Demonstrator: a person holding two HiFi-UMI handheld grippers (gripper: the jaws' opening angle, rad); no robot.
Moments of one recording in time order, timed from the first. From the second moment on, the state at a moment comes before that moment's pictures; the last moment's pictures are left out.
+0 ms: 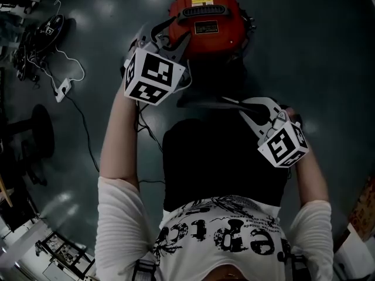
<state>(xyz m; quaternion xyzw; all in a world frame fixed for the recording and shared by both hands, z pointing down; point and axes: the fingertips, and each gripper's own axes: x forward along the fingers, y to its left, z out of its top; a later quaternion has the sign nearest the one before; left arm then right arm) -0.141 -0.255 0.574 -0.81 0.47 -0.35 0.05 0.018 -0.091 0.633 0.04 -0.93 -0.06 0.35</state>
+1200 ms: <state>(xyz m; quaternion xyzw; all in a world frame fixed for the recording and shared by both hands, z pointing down) -0.099 -0.330 0.623 -0.83 0.28 -0.48 0.10 0.031 -0.126 0.672 0.07 -0.92 -0.08 0.37</state>
